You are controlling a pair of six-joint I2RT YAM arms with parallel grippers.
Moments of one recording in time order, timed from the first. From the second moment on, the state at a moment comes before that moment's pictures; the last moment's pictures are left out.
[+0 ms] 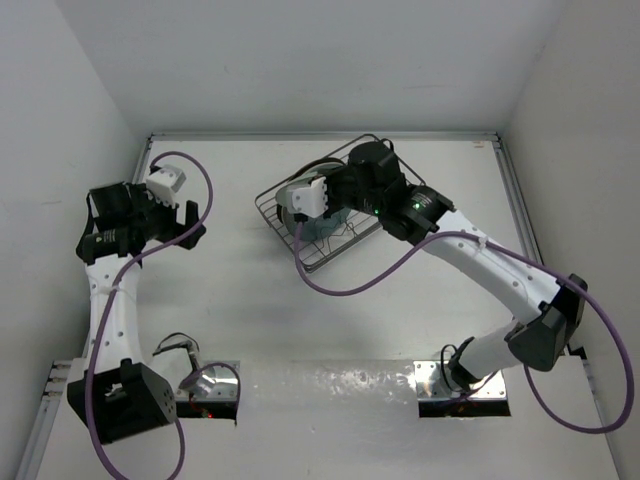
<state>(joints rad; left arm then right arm) 0.33 1.02 0.99 -0.70 0.60 0.45 0.79 1.46 1.44 -0.37 -0.07 -1.24</state>
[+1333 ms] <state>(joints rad) 0.33 1.12 0.99 -0.65 0.58 0.43 0.66 1.62 1.50 -0.64 -0.34 -1.71</state>
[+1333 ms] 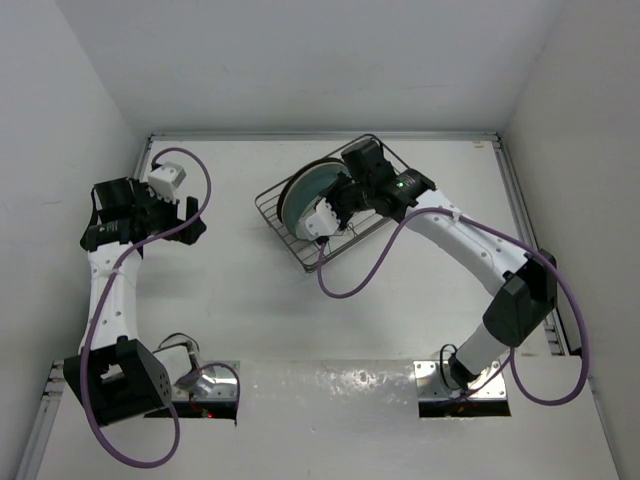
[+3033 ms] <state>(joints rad) 0.33 1.04 0.76 -0.53 0.39 0.47 0.07 1.14 0.68 -0.18 0.17 0.16</state>
